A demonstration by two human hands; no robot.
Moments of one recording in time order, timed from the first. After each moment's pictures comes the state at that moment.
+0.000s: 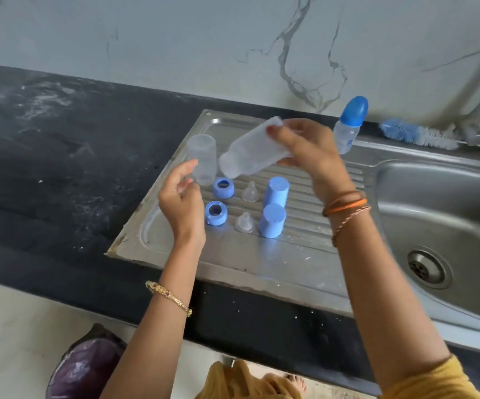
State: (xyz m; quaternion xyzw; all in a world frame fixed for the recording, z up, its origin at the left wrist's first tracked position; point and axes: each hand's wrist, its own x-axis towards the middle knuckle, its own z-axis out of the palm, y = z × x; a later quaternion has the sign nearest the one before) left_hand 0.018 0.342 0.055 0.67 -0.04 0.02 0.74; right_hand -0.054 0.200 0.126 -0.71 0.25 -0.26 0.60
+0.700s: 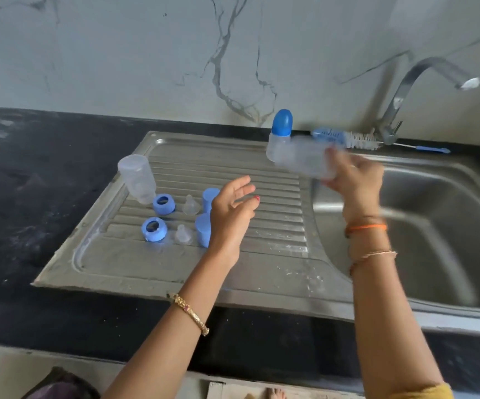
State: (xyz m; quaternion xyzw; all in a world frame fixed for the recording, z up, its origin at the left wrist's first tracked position) left_hand -0.093 0.249 0.078 0.63 -0.19 -0.26 0.71; right_hand -0.184 0.092 0.104 -0.64 0.42 -0.43 0.48
